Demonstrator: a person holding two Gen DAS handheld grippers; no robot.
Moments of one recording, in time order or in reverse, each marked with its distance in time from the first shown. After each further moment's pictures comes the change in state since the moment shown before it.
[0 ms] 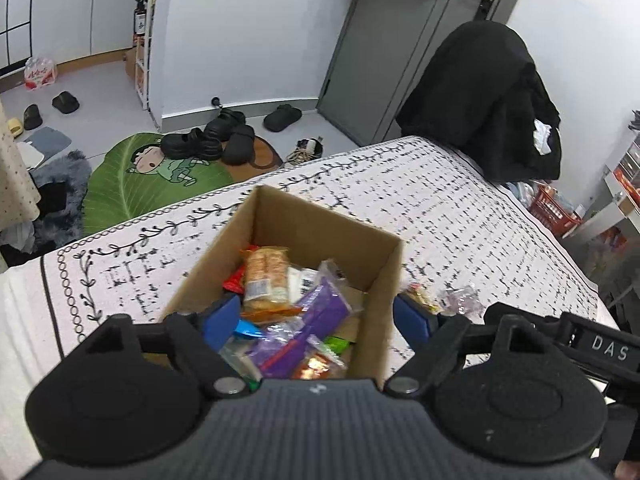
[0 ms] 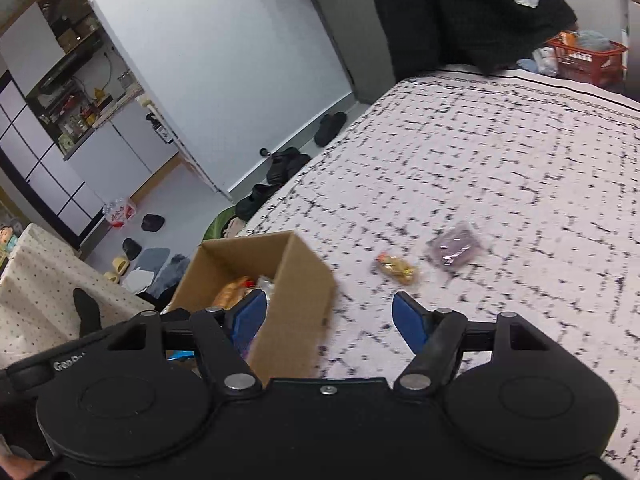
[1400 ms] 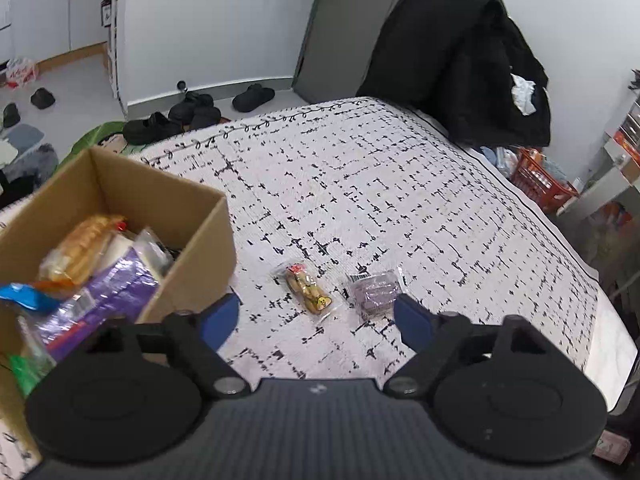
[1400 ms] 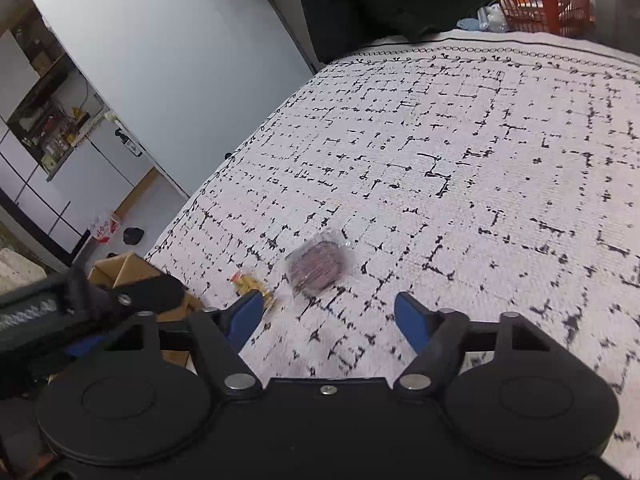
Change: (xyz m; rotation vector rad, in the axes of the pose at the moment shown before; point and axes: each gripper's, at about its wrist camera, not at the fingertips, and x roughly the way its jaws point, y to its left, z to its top) left arm 0.088 -0.140 -0.025 0.006 0.041 0.022; right arm 0.061 -0.145 0.008 0.070 0.012 0.021
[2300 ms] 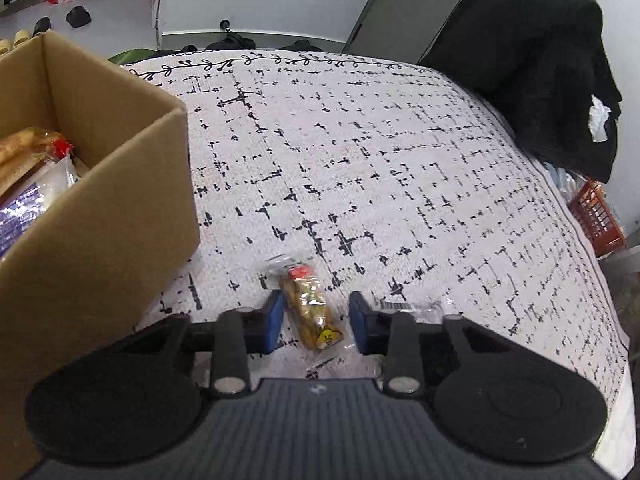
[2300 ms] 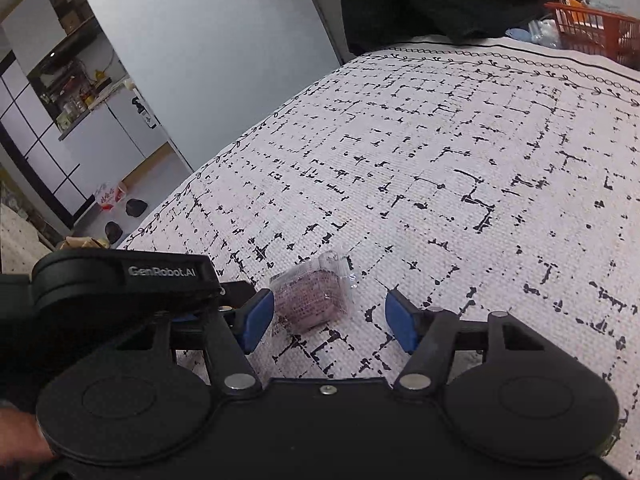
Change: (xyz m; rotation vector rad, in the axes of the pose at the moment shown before) left arm 0.100 0.009 0.004 -0.215 0.093 0.053; right arm 0.051 -0.002 0.011 -0.160 0.005 0.018
